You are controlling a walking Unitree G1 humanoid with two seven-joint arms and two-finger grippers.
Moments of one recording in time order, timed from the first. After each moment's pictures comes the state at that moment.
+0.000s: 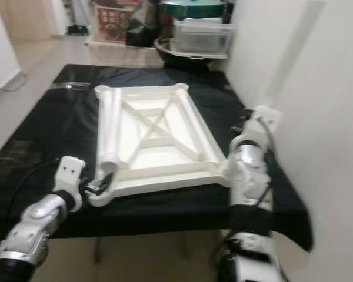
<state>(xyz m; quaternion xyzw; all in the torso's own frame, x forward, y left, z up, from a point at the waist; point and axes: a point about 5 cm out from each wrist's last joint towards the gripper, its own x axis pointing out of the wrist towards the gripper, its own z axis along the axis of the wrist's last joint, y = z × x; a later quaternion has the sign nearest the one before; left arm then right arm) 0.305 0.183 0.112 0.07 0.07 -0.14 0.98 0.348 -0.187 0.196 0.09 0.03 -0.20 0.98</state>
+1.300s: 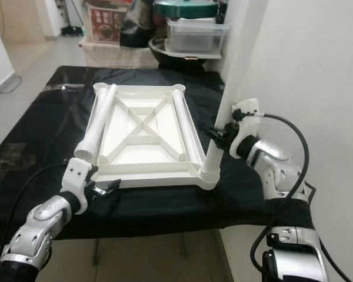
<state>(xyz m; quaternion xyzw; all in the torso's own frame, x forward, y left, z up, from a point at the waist) 0.303 0.156 0.117 0.05 0.05 -0.21 0.98 0.356 -0.224 0.216 0.02 0.02 0.27 0.96</state>
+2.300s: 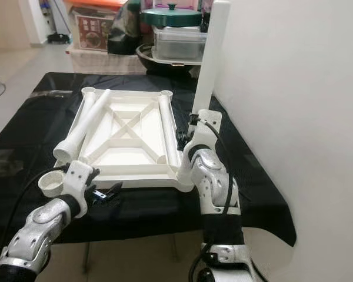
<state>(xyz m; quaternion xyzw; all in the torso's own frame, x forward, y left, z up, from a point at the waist) 0.298 0.152 0.110 0.05 0.07 -0.21 0.97 0.351 -0.152 0.199 0.10 0.08 0.03 0.99</state>
